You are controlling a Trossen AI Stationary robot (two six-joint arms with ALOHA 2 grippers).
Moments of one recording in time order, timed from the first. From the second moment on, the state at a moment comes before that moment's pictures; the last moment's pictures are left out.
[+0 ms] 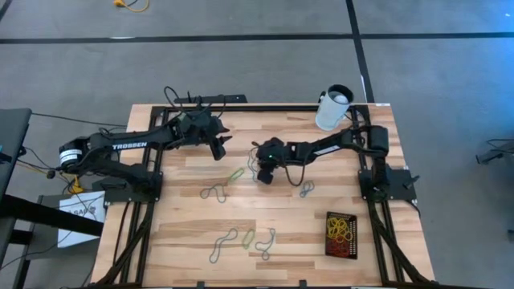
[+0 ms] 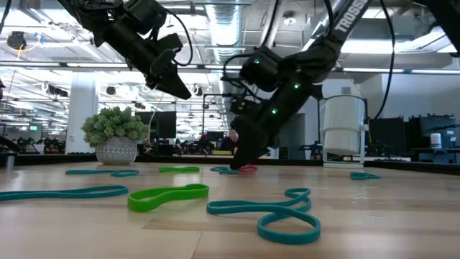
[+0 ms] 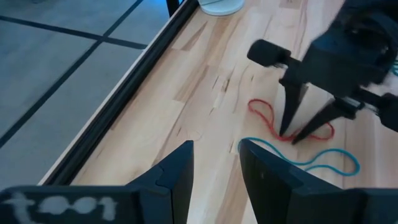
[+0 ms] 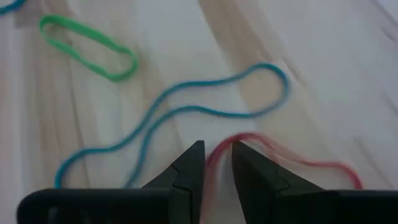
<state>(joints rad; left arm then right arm) 0.43 1.23 0.73 -0.06 -0.03 0.11 -0.16 1.99 1.05 0.08 0.09 0.08</state>
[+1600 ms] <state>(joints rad) 0.43 1.23 0.73 -0.12 -0.03 0.12 0.56 1.29 1.09 -1.08 0.20 1.02</state>
